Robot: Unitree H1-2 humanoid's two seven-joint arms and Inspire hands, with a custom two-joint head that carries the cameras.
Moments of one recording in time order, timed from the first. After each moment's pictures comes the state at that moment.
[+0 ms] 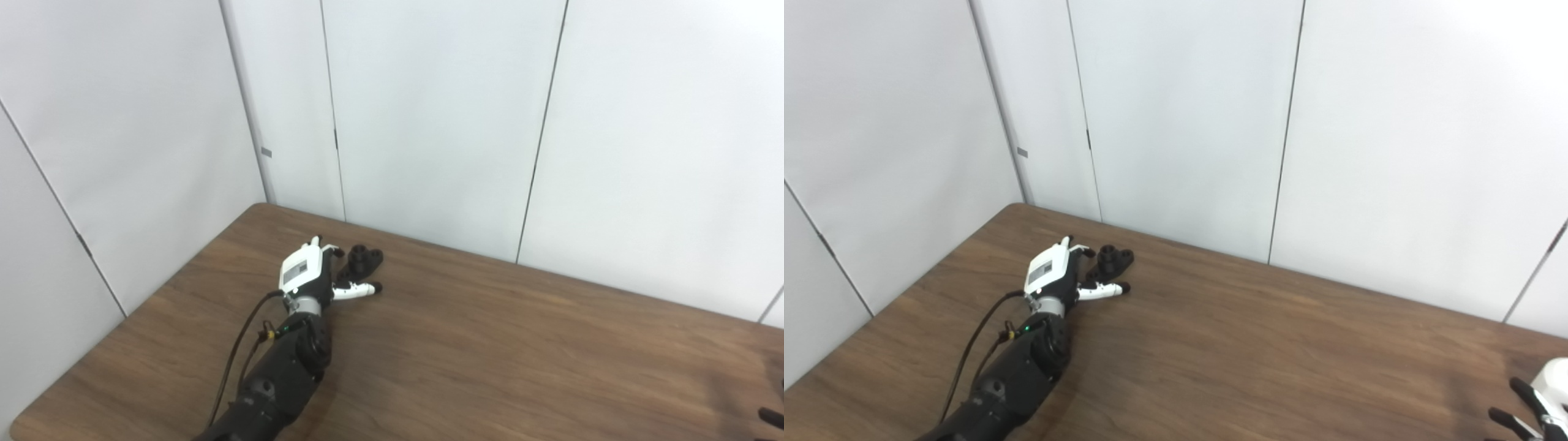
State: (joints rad) left arm -0.48 0.39 -0.06 0.59 0.57 0.34 0.35; right arm 0.00 -0.24 -0.10 -0.20 -0.07 -0.01 0.08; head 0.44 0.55
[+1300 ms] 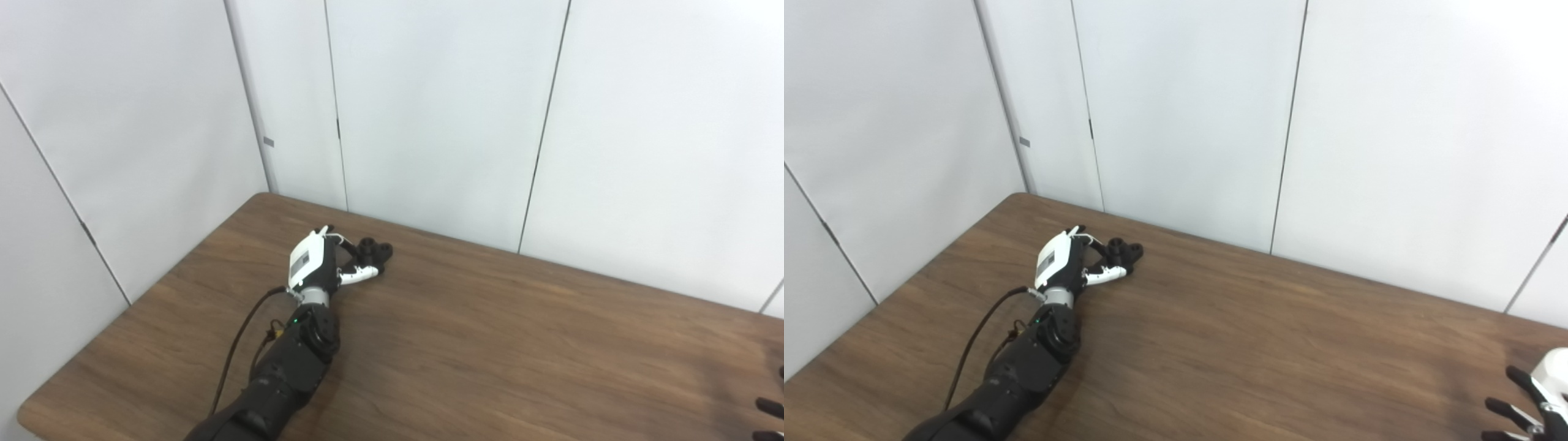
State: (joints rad) left arm -0.54 0.35 -0.05 0.79 0.41 0.07 0.46; right arm 0.01 -0.23 -0.09 -0.25 -0.08 0.03 0.08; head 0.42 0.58
